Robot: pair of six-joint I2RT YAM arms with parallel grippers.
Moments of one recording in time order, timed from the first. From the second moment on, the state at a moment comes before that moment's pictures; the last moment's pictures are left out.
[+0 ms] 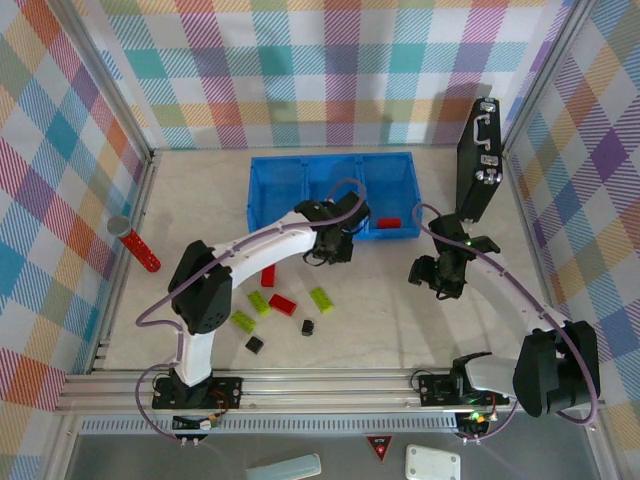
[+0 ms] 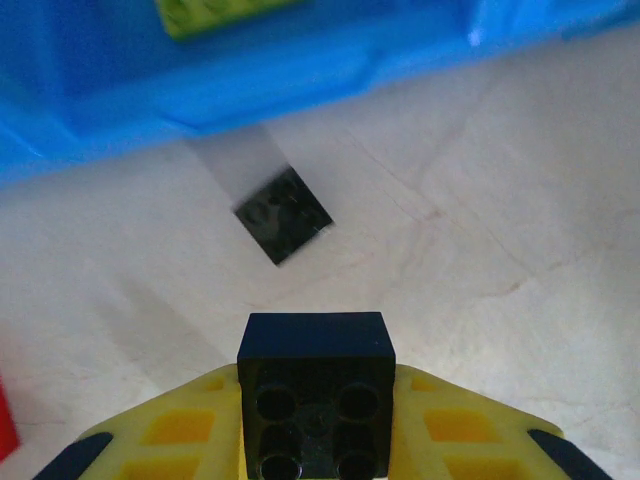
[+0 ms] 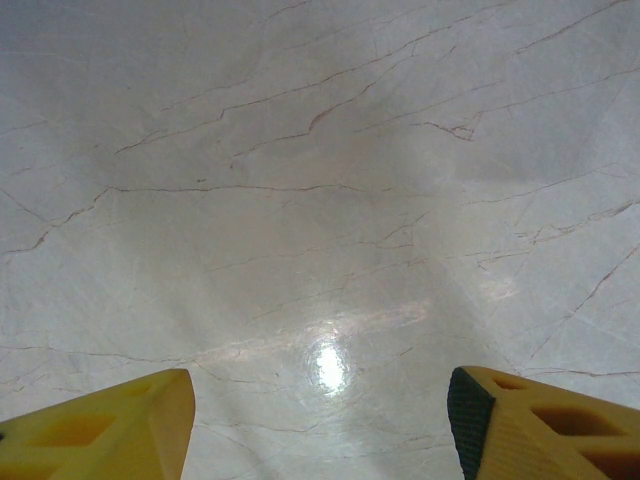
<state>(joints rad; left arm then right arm) -0.83 1.94 1.69 -0.98 -0.19 -0.62 0.25 1.23 0.84 -0.92 -0.02 0.56</state>
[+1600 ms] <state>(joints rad) -0.39 2.18 1.80 -0.95 -0.11 -0.44 0.25 1.29 0.84 -0.92 -0.02 0.55</state>
